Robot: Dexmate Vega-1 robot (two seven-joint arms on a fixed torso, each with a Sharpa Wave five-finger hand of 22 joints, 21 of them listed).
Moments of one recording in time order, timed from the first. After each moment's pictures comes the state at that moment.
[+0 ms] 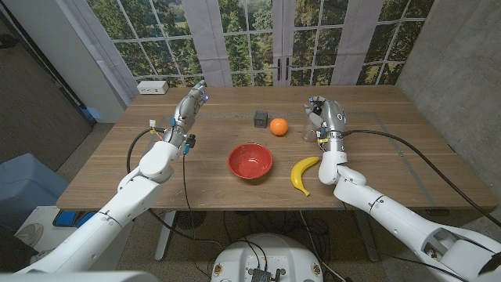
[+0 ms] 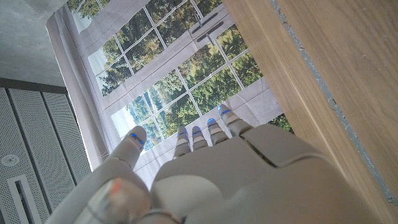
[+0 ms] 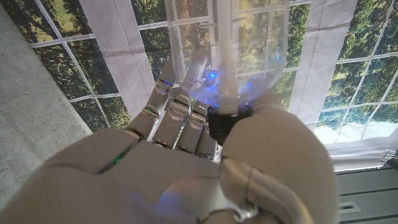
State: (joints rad) left arm 1.07 0.65 0.27 -1.74 -0.40 -0.29 0.21; left_hand 0.03 0.08 0.68 0.03 0.20 0.01 -0.09 0.18 0.17 -0.08 -0.09 0.19 0.17 -0.04 -0.03 0.18 0.17 0.04 0.01 0.20 0.17; right arm -0.78 -0.49 -0.68 -1.39 -0.47 -0.16 -0.95; right_hand 0.87 -0.01 0.30 -0.12 0.18 0.63 -0.08 0.35 0.21 0.79 -0.12 0.17 0.67 0.90 -0.13 0.26 1.03 0.44 -0.05 1.17 0.17
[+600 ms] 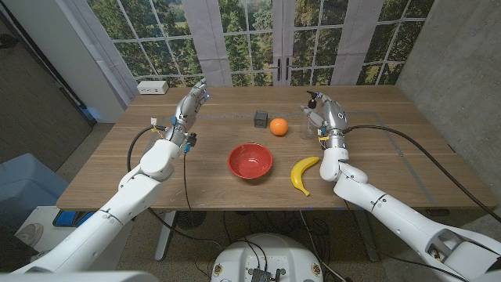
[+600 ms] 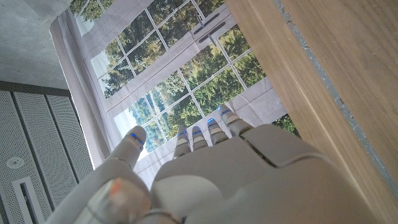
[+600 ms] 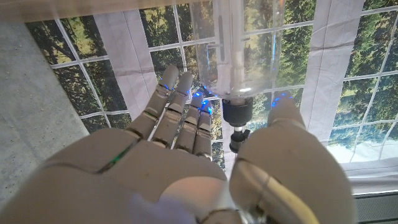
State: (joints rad) left arm 1.05 0.65 0.28 -1.74 -0.39 -0.29 0.21; left_hand 0.03 0.08 0.68 0.02 0.20 0.01 -0.09 0.18 0.17 -0.08 -0.09 0.19 0.17 -0.04 -0.03 0.18 0.17 0.04 0.01 0.20 0.17; right arm -0.79 -0.51 -0.66 -1.48 -0.41 -0.25 -0.83; right_hand 0.68 -0.07 0.20 -0.10 0.19 0.37 0.00 0.21 0.22 0.40 -0.04 0.17 0.58 0.53 -0.05 0.19 0.93 0.31 0.01 1.05 0.17
